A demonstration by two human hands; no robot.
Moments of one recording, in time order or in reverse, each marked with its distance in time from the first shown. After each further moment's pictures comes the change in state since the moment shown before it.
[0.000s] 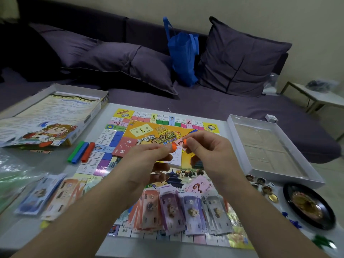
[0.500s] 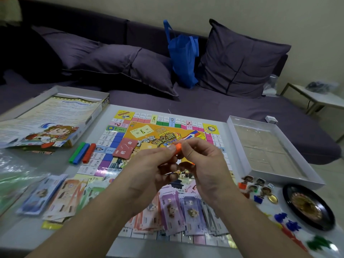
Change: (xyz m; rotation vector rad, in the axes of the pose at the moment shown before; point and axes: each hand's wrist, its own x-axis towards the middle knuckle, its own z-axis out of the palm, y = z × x) left_hand -0.015 -0.003 0.017 -0.277 -0.121 0.006; right_hand -0.017 0.000 0.022 0.319 -0.018 0.114
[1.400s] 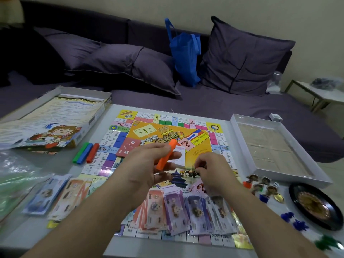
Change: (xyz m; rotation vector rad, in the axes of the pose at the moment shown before) left_hand 0.005 0.013 -0.010 0.170 0.127 -0.031; right_hand 0.043 0.059 -0.064 -1.289 -0.032 0.027
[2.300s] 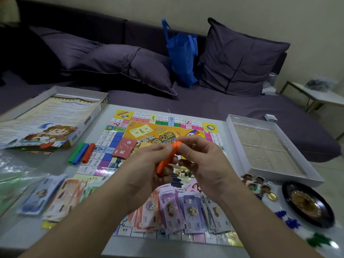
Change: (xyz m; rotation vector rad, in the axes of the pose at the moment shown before) left_hand -0.002 -0.010 0.002 -0.003 -0.169 -0.003; right_hand -0.041 -0.069 -0.047 1.345 -0.112 0.026
